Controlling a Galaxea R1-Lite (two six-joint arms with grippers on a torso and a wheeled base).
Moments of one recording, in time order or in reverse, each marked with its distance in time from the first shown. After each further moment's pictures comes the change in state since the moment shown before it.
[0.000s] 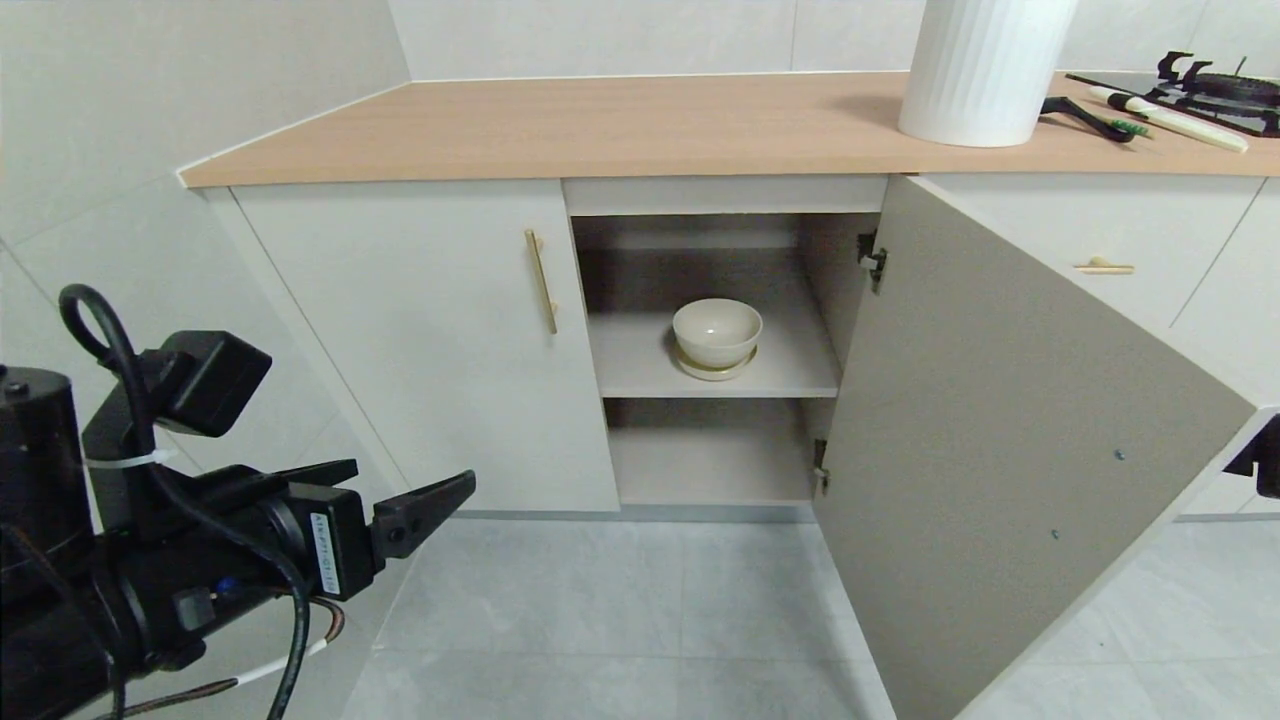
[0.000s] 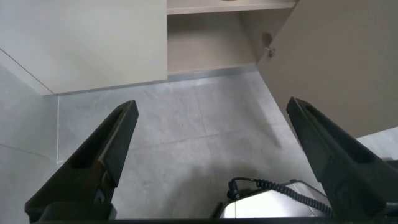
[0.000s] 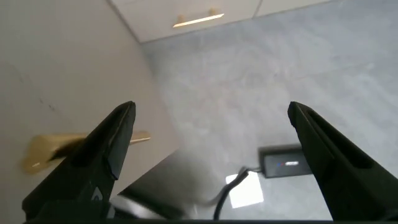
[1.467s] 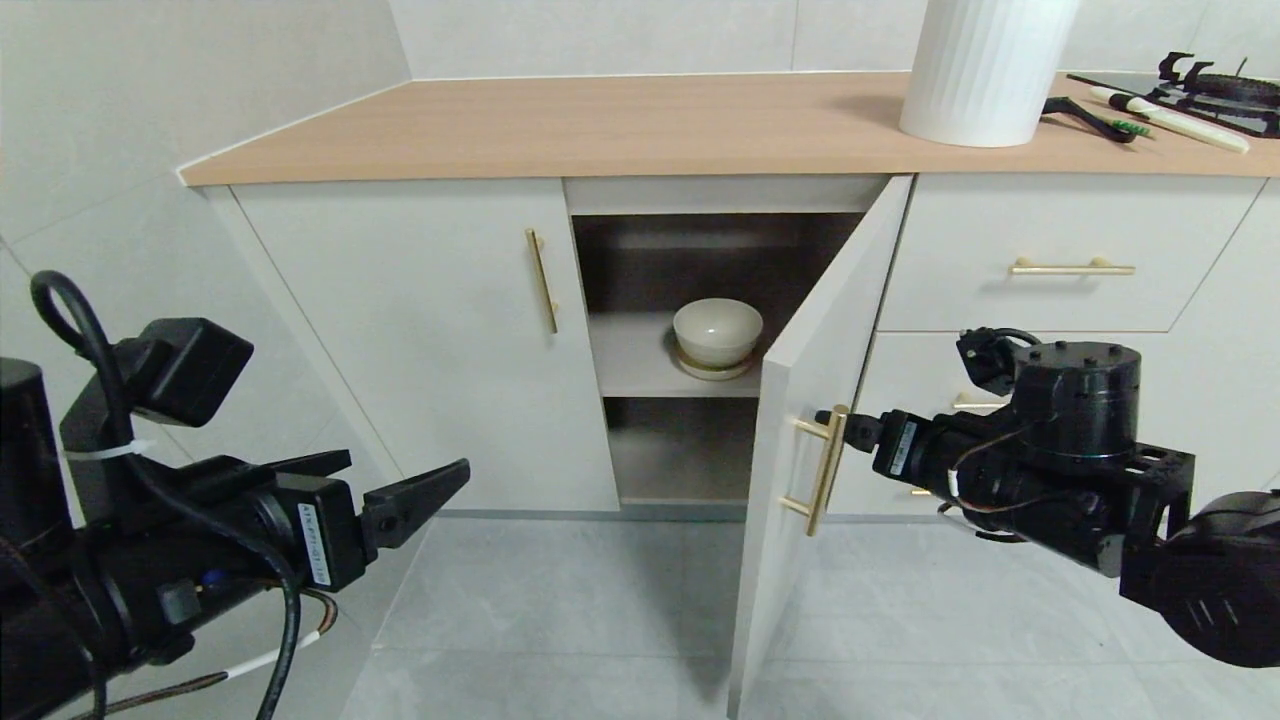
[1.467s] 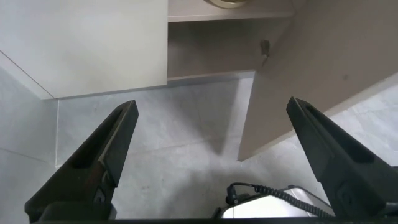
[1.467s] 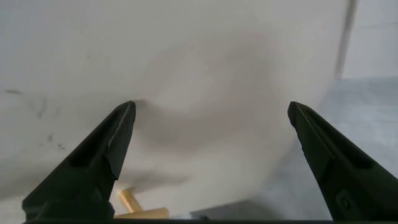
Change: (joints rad) left arm 0.000 -0.013 -0.011 -0.001 0.004 -0.004; right arm 0.522 0.519 0.164 -1.019 0.079 0.360
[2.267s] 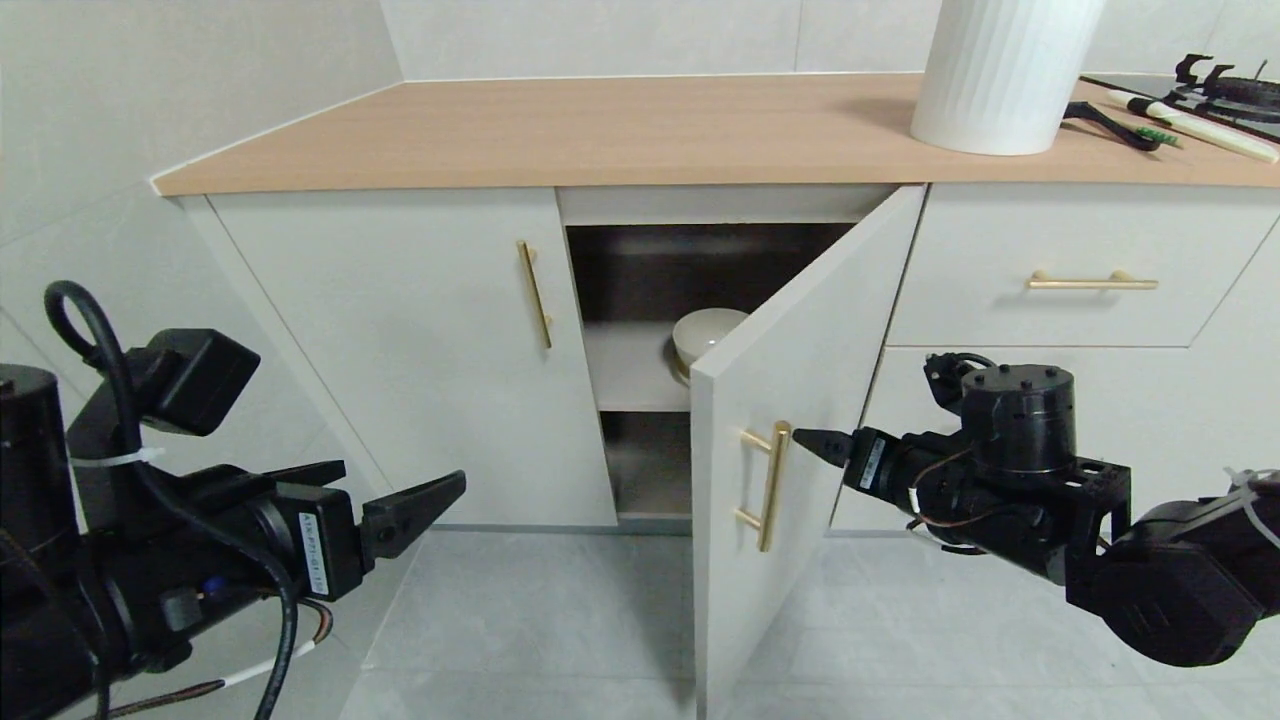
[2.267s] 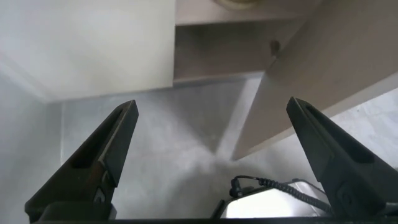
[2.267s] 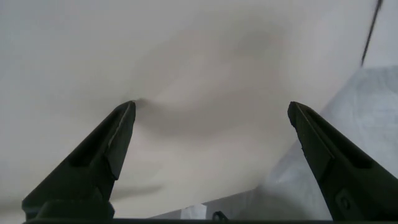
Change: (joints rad) left arm 0.001 0.000 -0.001 0.037 0.008 0.006; right arm 0.024 0.083 -0.023 -0.017 -0.002 0.084
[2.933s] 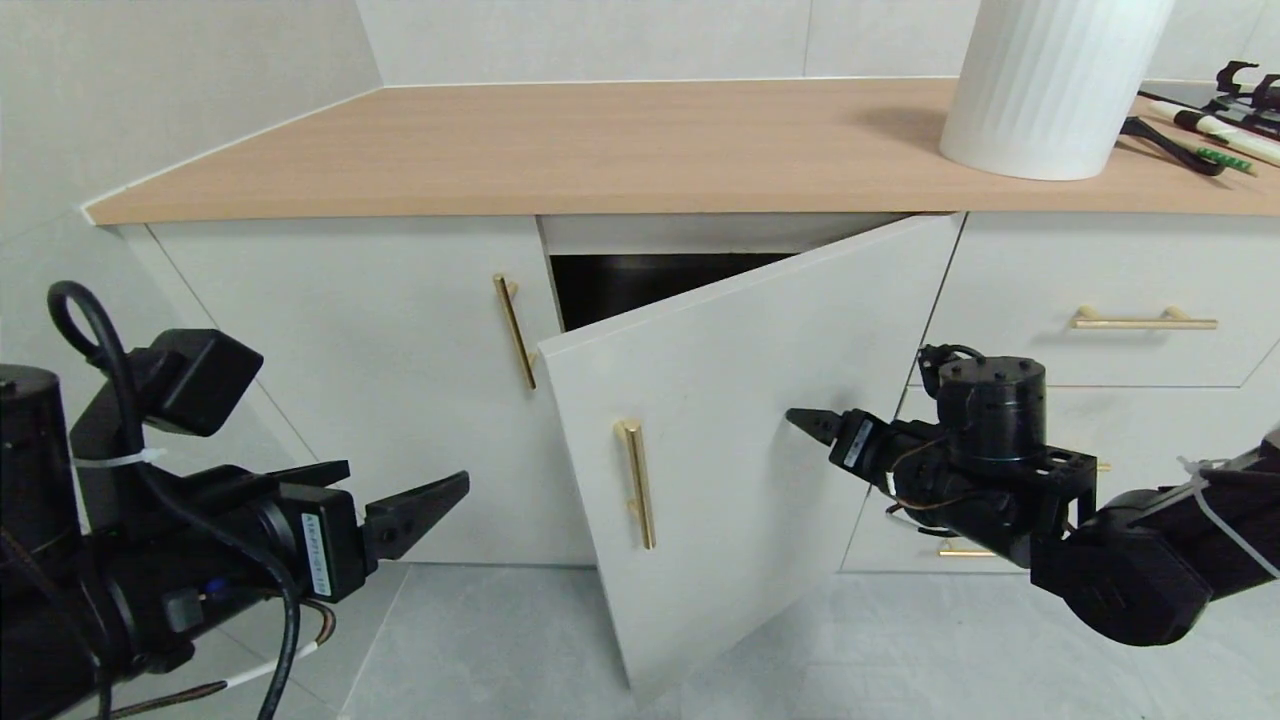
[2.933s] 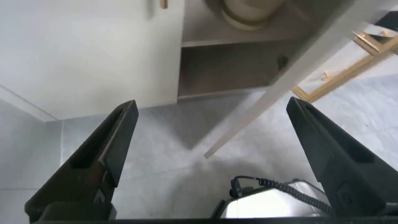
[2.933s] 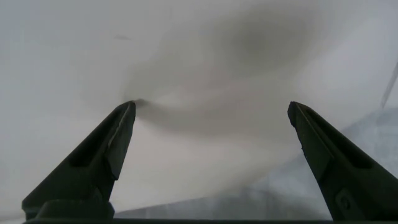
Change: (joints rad) left arm -0.001 0.001 0.000 -0.002 -0.001 -0.001; right arm 0.002 0.059 -0.068 -0.028 -0.056 0.088
